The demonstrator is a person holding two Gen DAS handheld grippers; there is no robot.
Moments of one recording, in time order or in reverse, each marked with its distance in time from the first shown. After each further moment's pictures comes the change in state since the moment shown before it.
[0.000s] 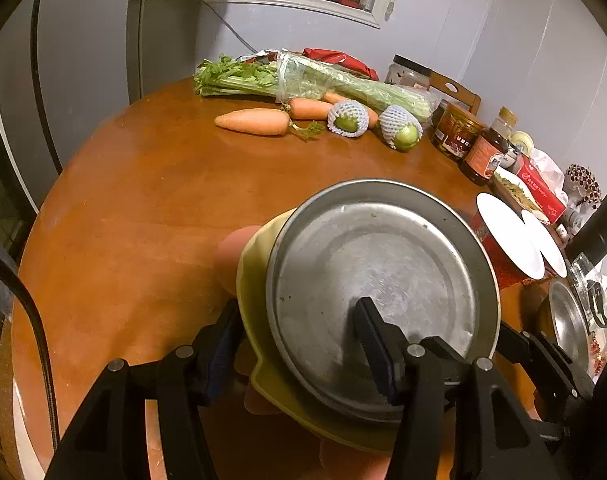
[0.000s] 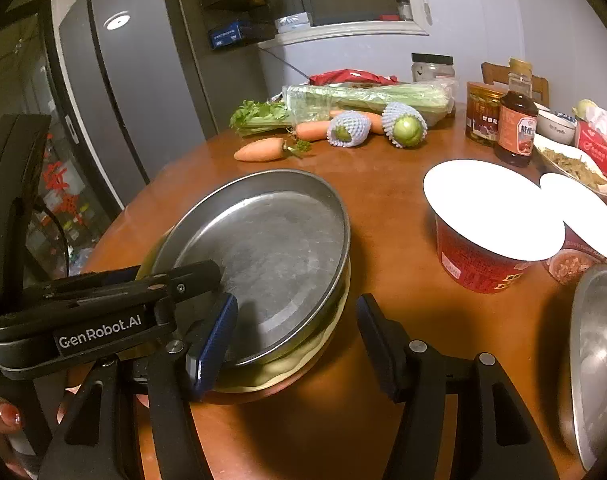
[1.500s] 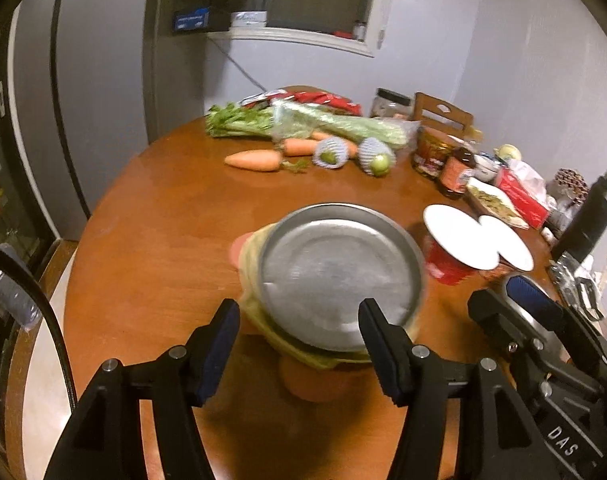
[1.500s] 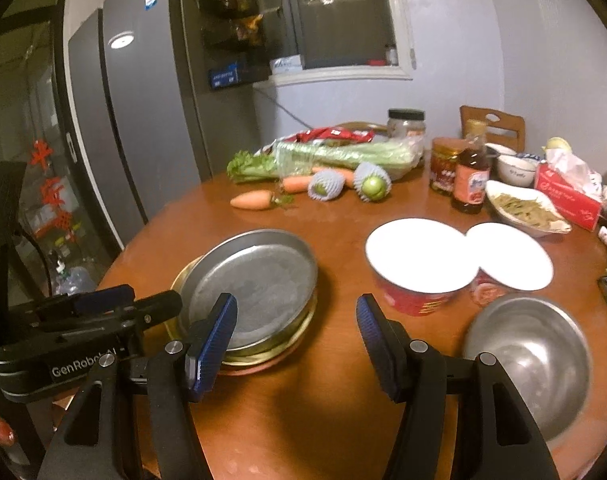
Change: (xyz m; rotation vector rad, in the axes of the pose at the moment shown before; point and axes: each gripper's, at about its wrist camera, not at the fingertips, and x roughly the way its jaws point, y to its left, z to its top) left arm -0.080 -0.035 -0.021 0.033 -0.112 0.036; right arm -0.088 -0.005 0.005 -0.025 -0.144 -0.071
